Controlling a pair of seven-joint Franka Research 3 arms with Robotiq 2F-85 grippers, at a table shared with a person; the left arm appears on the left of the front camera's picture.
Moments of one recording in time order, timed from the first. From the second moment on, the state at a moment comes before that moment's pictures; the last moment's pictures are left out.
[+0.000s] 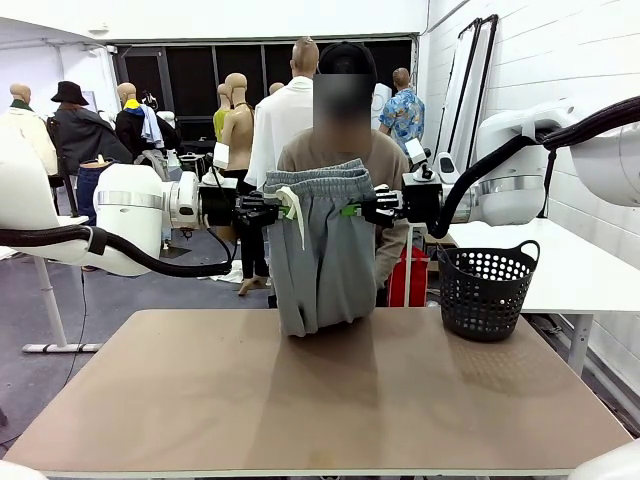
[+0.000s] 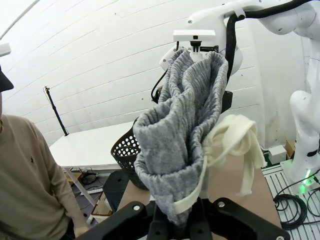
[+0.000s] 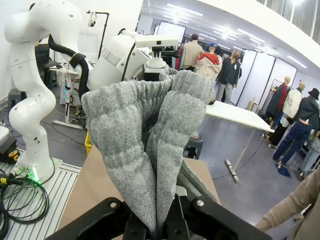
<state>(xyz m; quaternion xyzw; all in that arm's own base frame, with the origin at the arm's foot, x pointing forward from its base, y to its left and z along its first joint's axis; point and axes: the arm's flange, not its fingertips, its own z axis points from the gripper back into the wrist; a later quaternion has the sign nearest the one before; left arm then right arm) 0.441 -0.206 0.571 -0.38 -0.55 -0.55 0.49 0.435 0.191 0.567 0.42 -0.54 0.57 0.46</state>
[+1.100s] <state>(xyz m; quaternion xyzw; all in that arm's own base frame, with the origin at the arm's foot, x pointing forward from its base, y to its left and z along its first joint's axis) 0.441 -0.206 0.571 -0.38 -0.55 -0.55 0.49 0.435 0.191 0.567 0.42 -0.54 0.57 0.46</state>
